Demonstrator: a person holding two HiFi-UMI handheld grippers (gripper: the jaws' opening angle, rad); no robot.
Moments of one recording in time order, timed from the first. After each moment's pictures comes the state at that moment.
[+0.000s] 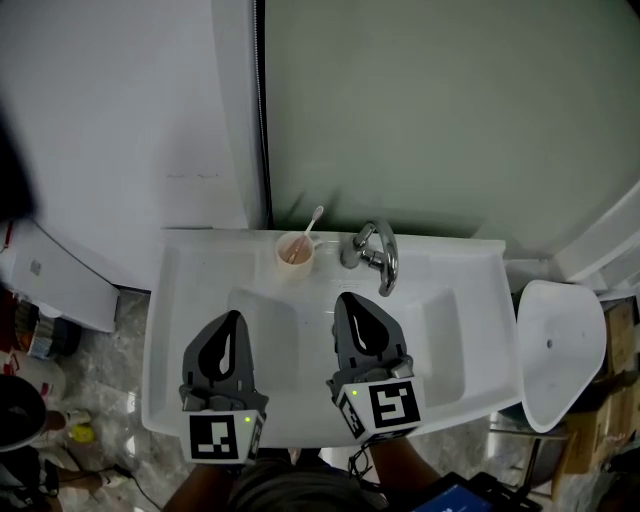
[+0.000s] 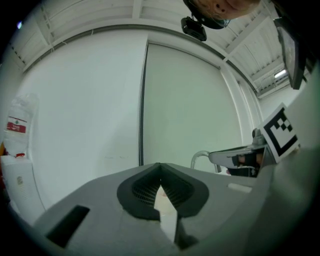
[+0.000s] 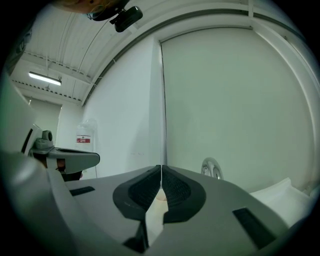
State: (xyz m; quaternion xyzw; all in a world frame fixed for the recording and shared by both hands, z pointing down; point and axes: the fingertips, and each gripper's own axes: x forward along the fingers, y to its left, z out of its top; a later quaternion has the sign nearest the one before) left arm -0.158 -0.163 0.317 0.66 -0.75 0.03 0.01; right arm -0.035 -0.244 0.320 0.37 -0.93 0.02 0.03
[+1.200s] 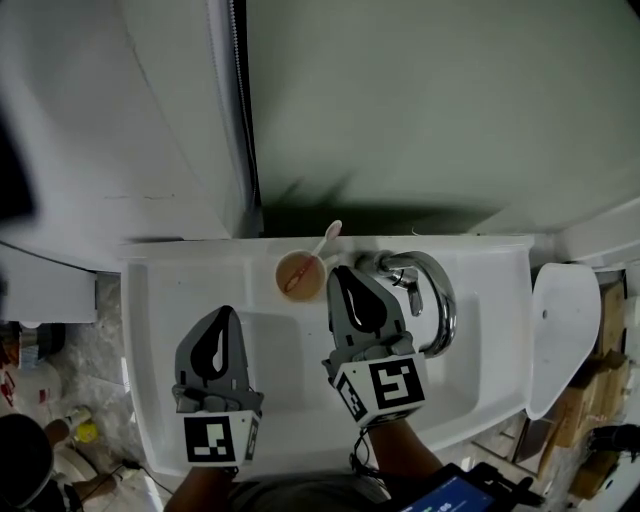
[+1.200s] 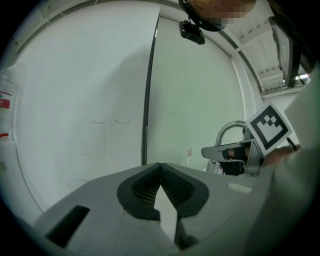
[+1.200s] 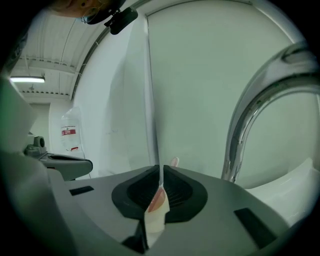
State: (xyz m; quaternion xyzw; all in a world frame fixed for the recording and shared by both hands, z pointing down) left arm -0.231 -0.286 0.415 0.68 -0.72 0.06 0.09; right arm -0.114 -0.379 0.416 0.38 -0.91 0.09 0.10
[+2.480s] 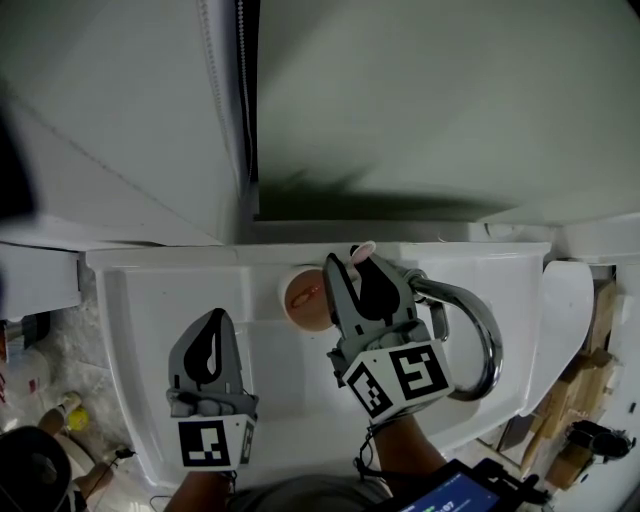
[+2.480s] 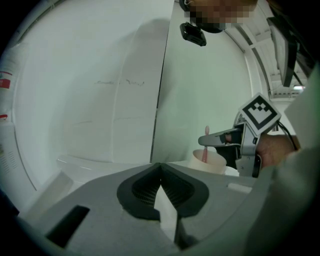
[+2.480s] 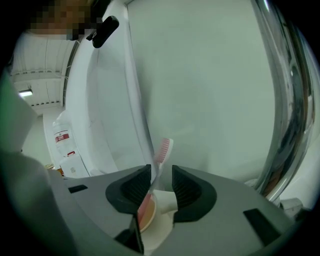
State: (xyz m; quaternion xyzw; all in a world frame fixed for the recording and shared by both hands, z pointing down) left arm -0.268 -0.306 0.489 0.67 -0.72 0.06 0.17; right arm -0.150 -0.423 0.465 0.38 -0.90 0.16 0.12
